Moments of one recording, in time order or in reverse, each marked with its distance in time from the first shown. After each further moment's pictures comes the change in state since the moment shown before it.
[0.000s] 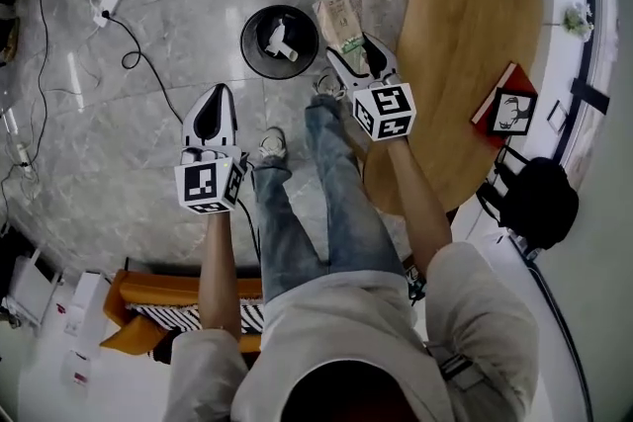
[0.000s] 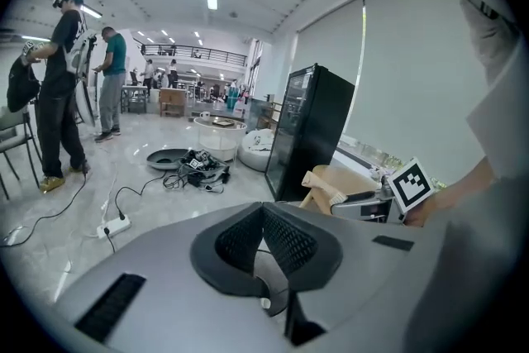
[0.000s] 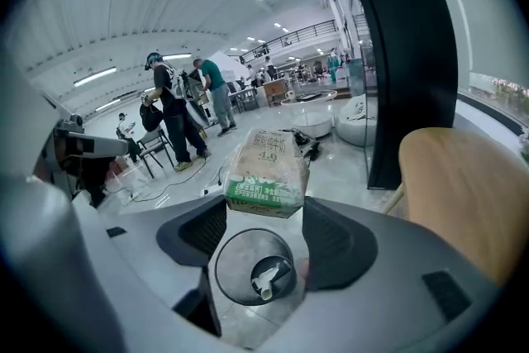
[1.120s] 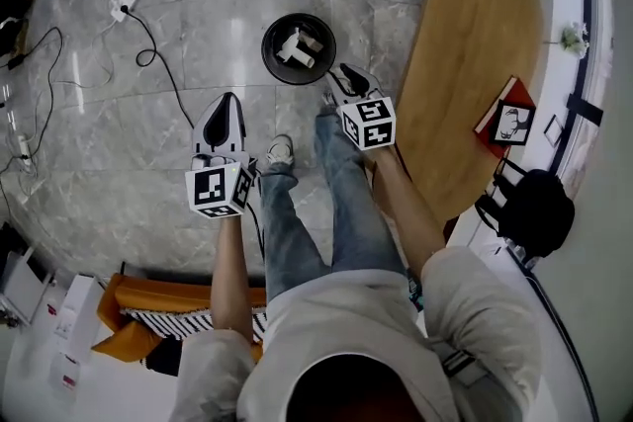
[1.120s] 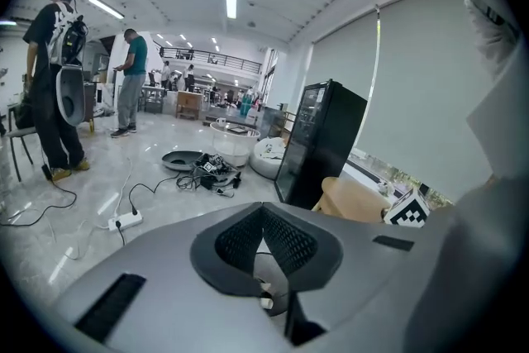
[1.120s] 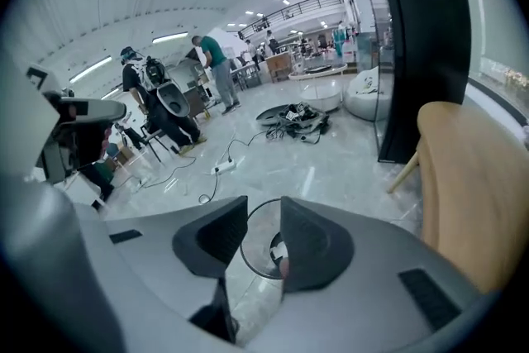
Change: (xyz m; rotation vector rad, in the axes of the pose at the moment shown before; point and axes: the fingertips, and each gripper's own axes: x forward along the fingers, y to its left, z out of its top) left arm -0.044 0.042 0.002 -0.088 -0.053 0.060; right arm 0.021 0.070 -0.054 0.011 0.172 0.021
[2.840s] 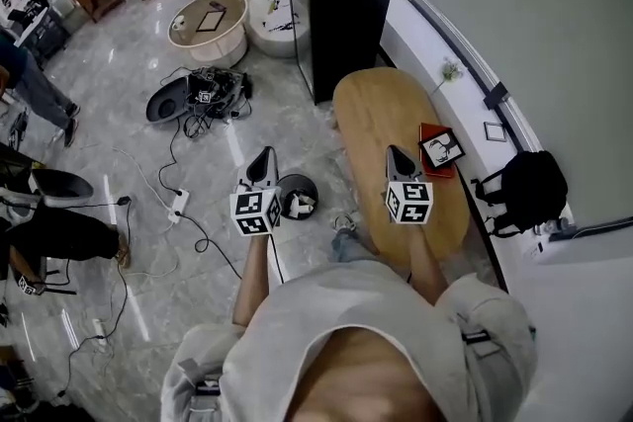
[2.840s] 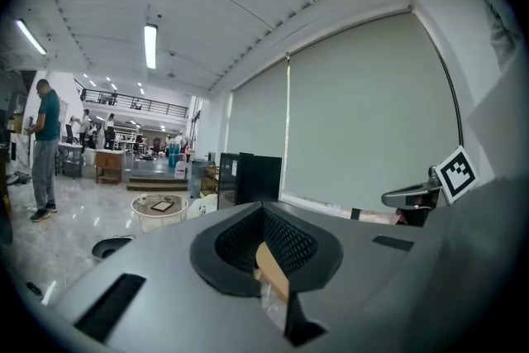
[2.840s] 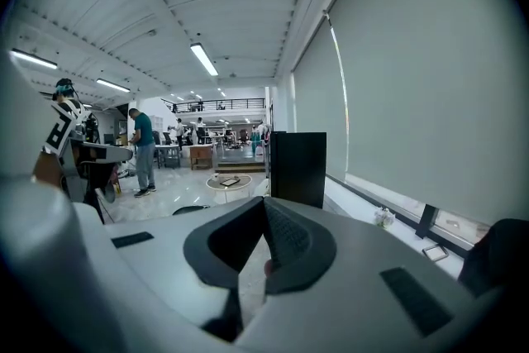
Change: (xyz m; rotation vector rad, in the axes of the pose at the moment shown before) left arm -0.115 -0.199 0.253 0.327 -0.300 -0.446; right arm -0.458 -0.005 0.146 0.089 -0.638 -0.654
